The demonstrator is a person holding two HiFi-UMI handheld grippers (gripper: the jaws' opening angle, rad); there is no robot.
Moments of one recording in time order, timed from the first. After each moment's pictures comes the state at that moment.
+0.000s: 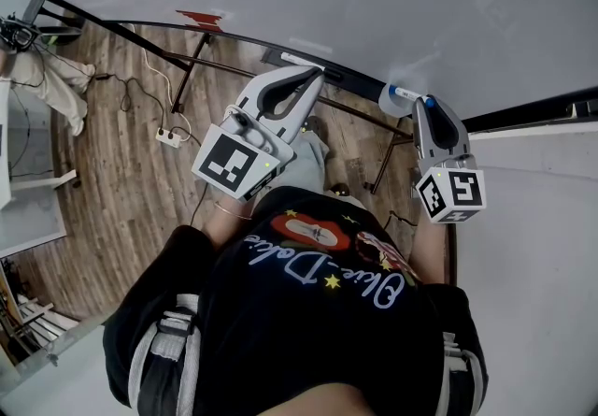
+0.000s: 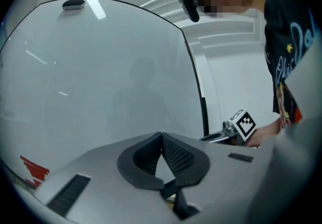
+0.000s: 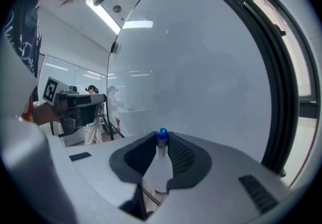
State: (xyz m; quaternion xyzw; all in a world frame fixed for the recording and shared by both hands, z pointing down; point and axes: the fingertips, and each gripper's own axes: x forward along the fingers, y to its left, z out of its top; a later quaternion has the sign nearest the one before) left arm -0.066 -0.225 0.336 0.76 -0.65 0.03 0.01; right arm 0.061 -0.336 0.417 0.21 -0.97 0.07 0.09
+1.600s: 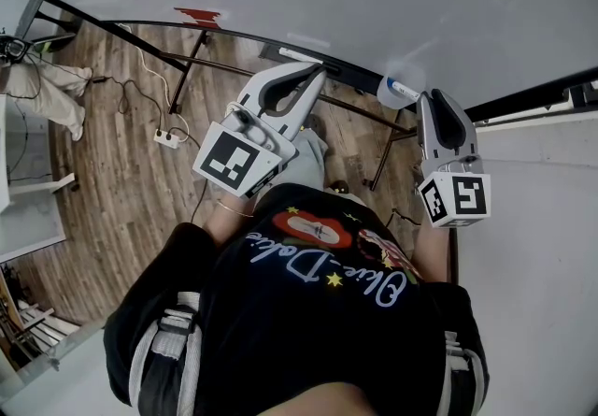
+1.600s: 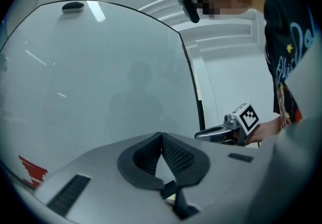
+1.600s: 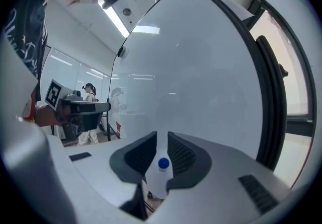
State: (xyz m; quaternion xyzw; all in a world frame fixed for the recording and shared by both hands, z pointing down) left arm -0.056 -0.217 0.327 0.76 -0.65 0.02 0.00; right arm 0.070 -0.319 0.376 0.22 -0.97 0.02 0.07
